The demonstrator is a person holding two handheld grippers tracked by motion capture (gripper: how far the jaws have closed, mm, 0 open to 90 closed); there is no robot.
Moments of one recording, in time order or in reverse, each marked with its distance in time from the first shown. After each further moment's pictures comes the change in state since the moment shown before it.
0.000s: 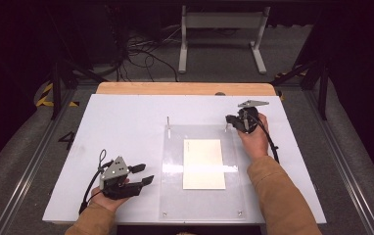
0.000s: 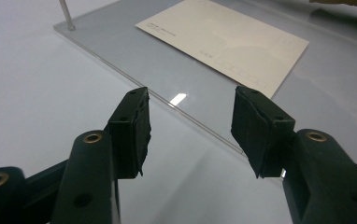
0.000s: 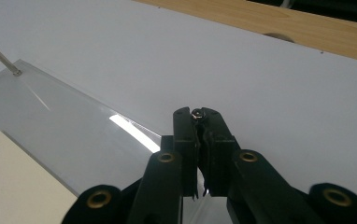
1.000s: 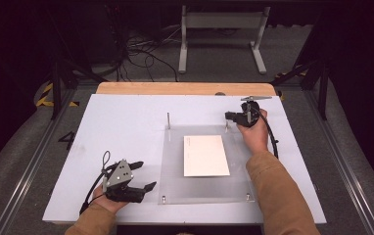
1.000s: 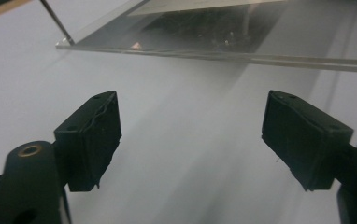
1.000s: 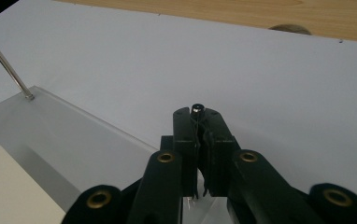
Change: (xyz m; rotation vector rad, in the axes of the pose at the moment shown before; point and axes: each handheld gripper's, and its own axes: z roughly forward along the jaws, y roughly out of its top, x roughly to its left) left arm -0.011 -0.001 0.009 0.003 0.051 0.184; right arm -0.022 0.008 0.014 0.013 0.097 0.126
